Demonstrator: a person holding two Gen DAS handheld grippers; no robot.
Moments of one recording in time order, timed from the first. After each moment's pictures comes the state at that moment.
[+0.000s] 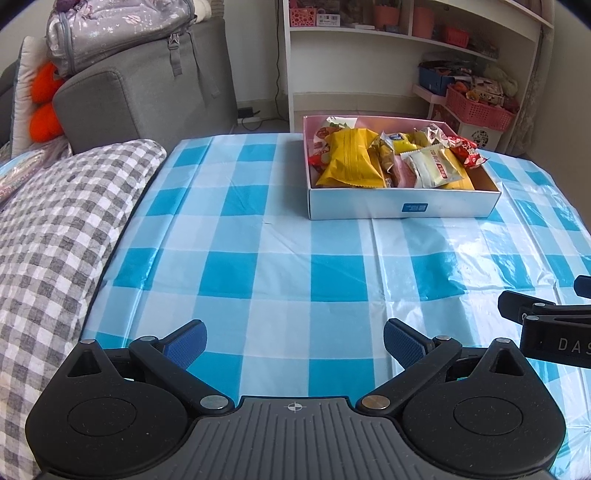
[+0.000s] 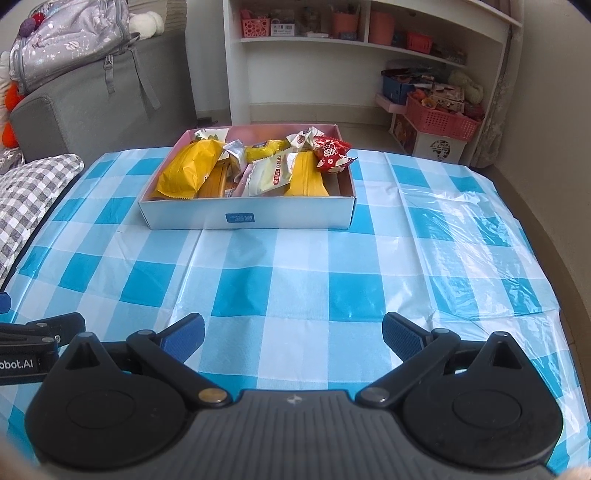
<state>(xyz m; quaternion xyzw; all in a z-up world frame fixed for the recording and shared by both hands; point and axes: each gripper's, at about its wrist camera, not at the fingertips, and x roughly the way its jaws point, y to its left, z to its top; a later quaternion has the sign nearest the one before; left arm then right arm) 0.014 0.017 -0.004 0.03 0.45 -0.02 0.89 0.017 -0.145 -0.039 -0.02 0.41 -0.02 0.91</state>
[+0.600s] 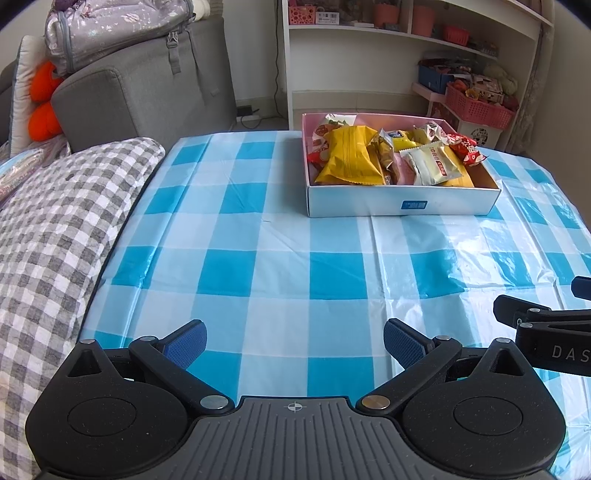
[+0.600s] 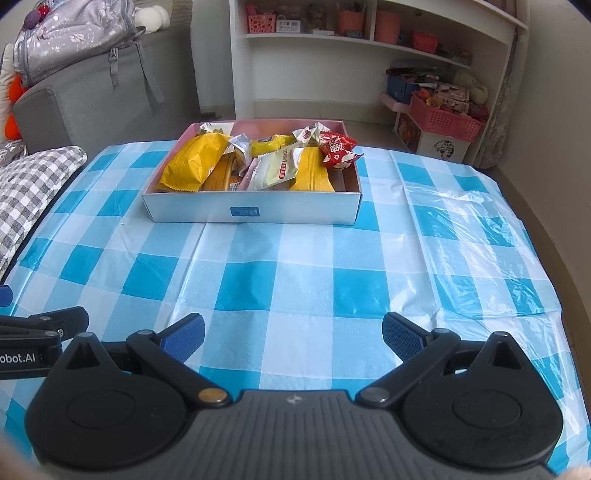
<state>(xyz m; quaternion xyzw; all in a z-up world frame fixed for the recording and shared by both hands) 0.014 0.017 -0.005 0.03 0.45 -0.02 0.89 0.017 -0.142 -0.042 -0.02 0.41 -0.02 0.91</state>
